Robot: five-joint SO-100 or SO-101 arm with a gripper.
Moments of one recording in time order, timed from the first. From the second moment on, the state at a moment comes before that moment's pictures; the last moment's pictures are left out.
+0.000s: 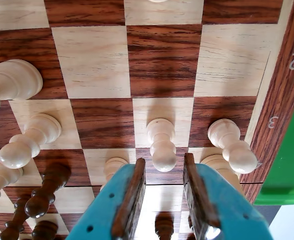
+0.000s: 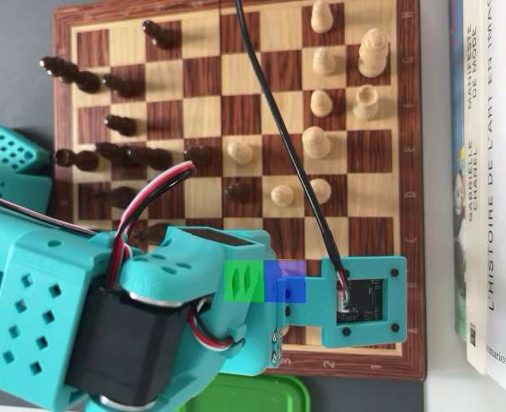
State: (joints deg) arm 14.8 66.5 66.4 80.9 76.5
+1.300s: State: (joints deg) arm 15.0 62.2 63.3 80.9 74.4
